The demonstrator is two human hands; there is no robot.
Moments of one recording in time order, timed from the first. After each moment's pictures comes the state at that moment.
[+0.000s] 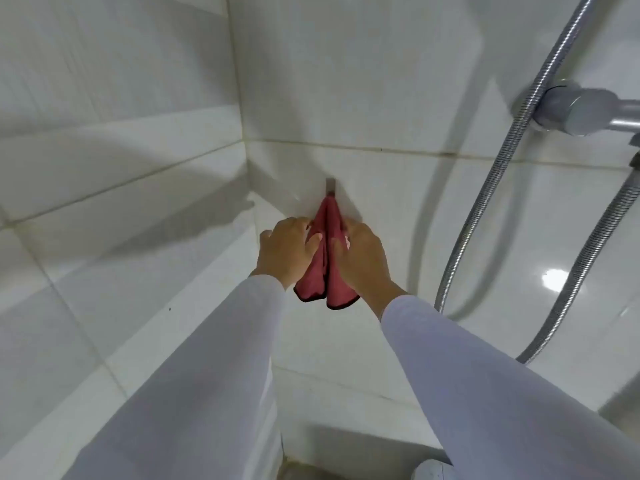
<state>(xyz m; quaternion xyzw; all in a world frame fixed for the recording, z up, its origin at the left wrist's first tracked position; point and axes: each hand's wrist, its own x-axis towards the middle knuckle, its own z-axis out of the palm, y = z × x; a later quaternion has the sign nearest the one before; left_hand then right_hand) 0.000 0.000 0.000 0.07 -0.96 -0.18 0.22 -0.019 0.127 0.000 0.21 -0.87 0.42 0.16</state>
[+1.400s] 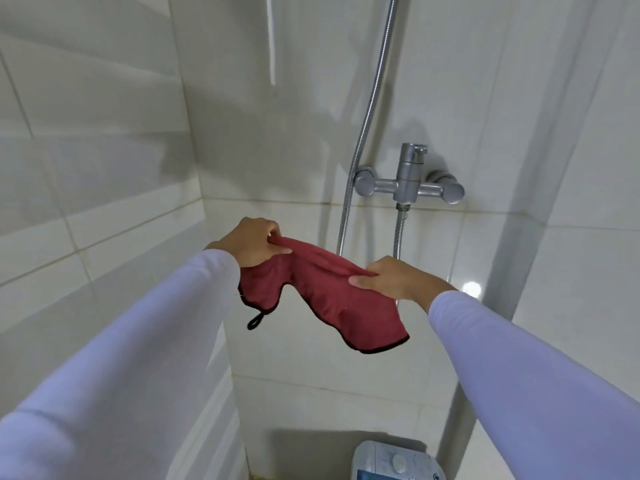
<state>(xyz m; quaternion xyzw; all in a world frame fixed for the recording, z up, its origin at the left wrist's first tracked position) 0.133 0.109 0.143 -0.01 -0.98 -0.17 0.12 0.104 0.366 0.106 0.18 -0.93 0.29 -0.10</state>
